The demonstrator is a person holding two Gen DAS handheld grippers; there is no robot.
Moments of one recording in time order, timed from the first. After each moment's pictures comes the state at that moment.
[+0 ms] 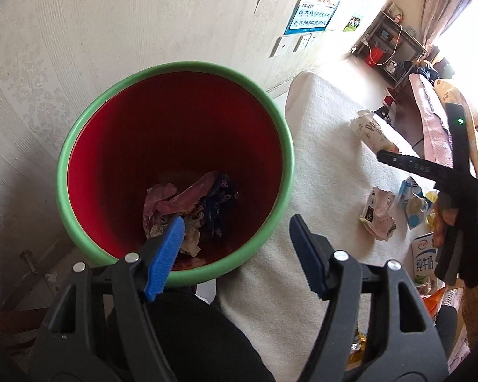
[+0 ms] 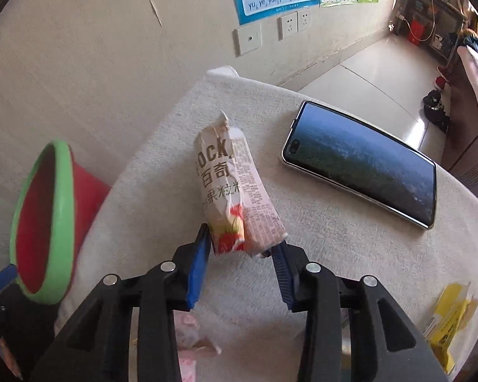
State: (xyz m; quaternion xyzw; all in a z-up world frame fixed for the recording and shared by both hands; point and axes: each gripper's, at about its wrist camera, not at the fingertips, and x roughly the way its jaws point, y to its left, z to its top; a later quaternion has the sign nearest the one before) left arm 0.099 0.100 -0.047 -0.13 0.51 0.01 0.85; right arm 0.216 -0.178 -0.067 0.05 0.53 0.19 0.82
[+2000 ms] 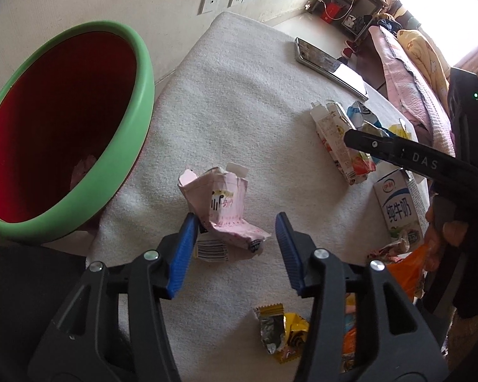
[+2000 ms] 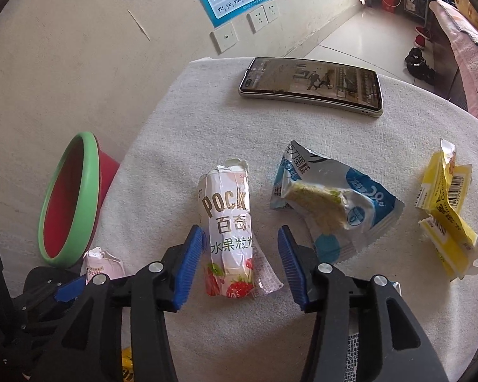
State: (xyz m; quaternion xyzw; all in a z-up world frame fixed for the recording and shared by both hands) left arm 0.095 -0.002 -0.080 -0.10 0.56 -0.09 0.81; right arm 0.149 -0.218 -0.074 0.11 0.55 0.16 0.81
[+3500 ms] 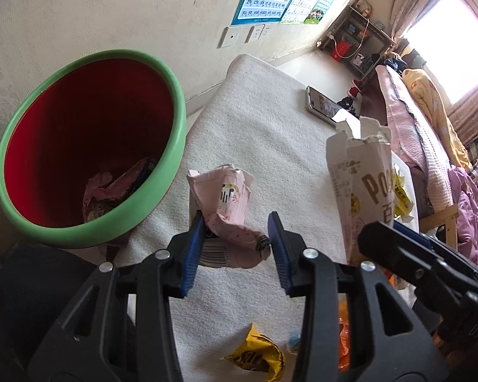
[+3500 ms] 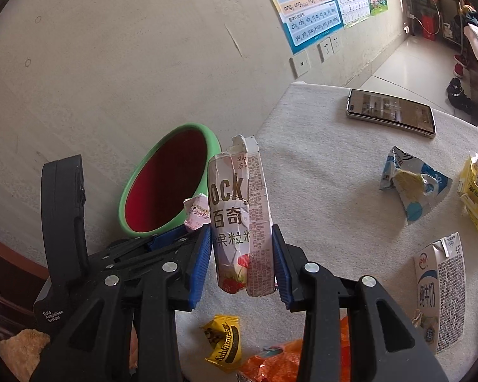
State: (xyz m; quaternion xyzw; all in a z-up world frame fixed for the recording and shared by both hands) left arm 0.085 0.024 -0.046 -0.15 0.50 -0.06 0.85; right arm 0.069 -0.142 0.006 0.13 0.48 0.27 0.83
